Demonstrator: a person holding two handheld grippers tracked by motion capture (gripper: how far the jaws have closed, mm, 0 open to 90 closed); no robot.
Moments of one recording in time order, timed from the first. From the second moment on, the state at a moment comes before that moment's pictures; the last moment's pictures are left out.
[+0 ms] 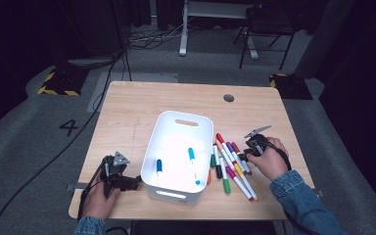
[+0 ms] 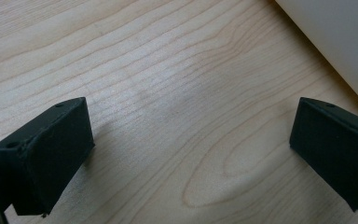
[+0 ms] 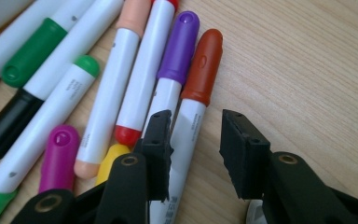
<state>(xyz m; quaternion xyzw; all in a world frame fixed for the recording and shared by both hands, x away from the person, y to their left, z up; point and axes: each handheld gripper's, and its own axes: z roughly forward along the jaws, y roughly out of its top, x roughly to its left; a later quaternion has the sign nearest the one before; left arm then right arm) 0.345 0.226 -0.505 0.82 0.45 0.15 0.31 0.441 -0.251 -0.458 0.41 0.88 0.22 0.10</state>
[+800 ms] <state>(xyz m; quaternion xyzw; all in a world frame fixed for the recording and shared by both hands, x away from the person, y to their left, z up) 0.345 0.226 -0.505 0.82 0.45 0.15 0.31 0.449 -0.245 -0.465 0.45 0.86 0.21 0.11</state>
